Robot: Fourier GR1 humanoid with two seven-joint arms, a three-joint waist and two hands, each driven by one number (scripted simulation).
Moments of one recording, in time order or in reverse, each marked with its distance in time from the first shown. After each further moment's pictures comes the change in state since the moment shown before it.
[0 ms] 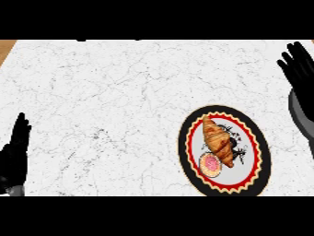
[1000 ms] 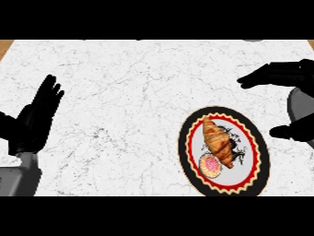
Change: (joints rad) left arm -0.203 -0.031 -0.059 -0.201 0.164 -0.151 0.295; right arm -0.167 -0.361 0.302 -0.220 0.534 0.398 -0.356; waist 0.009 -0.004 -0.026
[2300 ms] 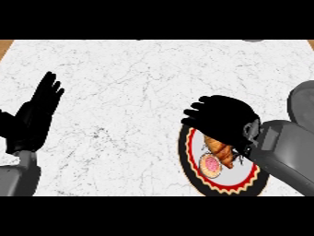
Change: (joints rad) left arm -0.011 -0.019 0.019 -0.044 -0.021 -0.009 0.063; right arm -0.262 0.209 0.501 -0.066 0.554 0.468 0.388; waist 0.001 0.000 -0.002
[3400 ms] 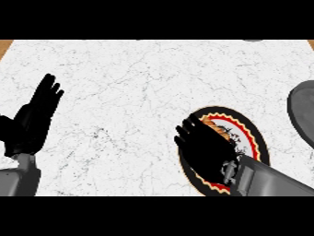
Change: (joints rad) left arm 0.020 -0.034 0.033 -0.023 -0.033 -0.038 0.006; right arm 0.150 0.123 0.115 -0.101 0.394 0.040 0.057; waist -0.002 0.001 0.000
